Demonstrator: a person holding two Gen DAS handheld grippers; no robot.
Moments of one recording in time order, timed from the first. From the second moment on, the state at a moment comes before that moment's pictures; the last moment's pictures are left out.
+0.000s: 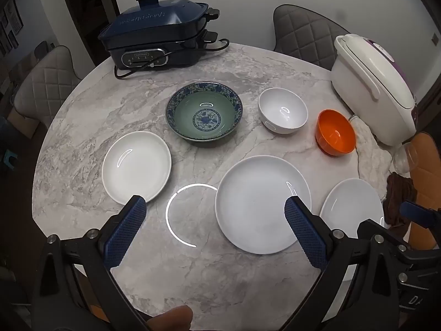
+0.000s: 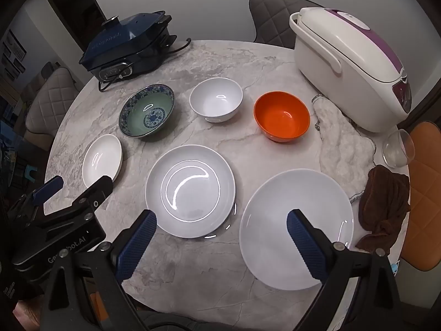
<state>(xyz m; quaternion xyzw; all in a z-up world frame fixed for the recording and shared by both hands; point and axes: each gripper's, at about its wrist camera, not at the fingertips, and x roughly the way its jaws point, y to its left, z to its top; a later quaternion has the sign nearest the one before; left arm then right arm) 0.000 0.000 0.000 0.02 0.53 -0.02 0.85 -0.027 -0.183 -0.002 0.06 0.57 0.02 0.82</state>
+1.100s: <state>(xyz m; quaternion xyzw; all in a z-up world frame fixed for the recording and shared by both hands) 0.002 0.000 -0.007 0.01 0.54 -0.02 0.84 -0.025 -0.183 -0.004 0.06 0.57 0.01 0.82</state>
